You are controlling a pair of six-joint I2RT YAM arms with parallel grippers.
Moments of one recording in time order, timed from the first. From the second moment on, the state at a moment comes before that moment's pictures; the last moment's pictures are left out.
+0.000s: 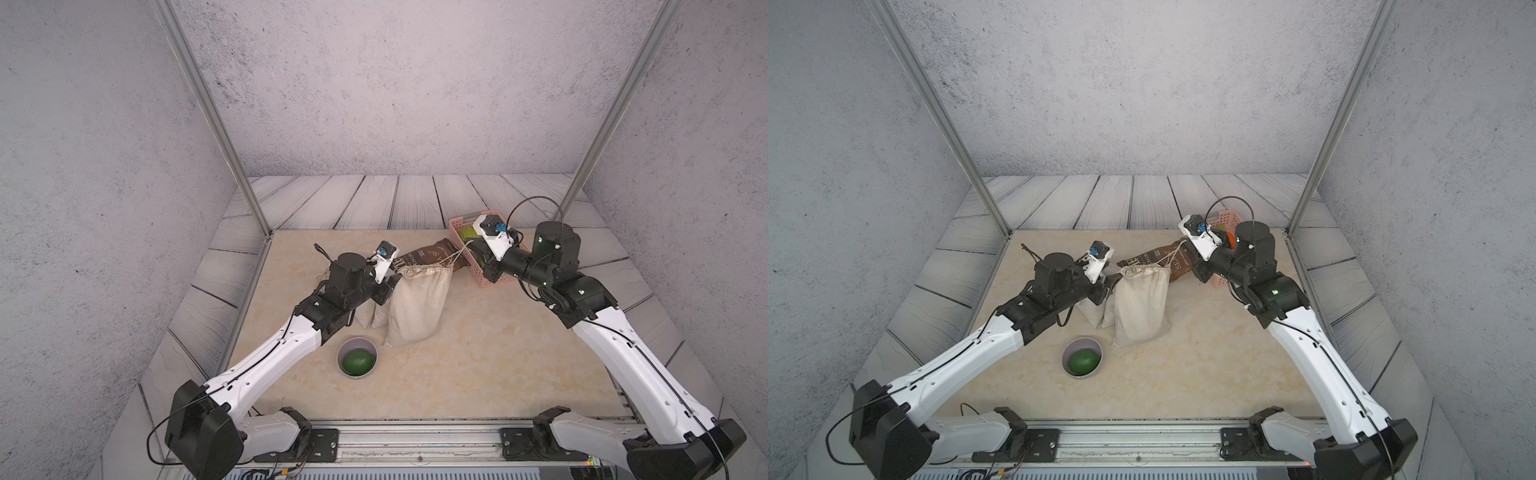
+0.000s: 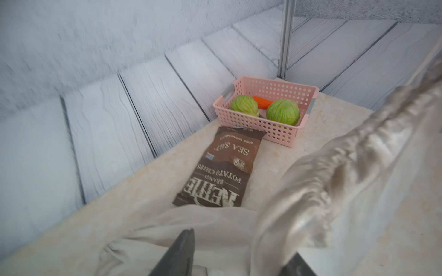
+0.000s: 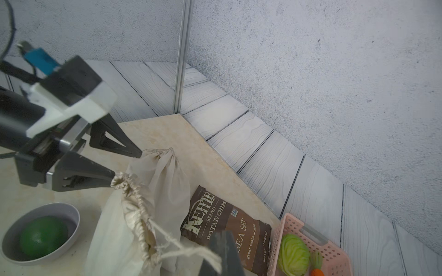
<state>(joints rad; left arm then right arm) -0.59 1.32 1.04 -0.15 0.18 0.20 0.37 1.23 1.26 -0.34 -0.43 -0.55</state>
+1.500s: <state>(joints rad) -0.95 1.50 1.36 -0.17 -0.23 0.10 0.58 1.06 1.28 -0.55 0.07 -0.25</state>
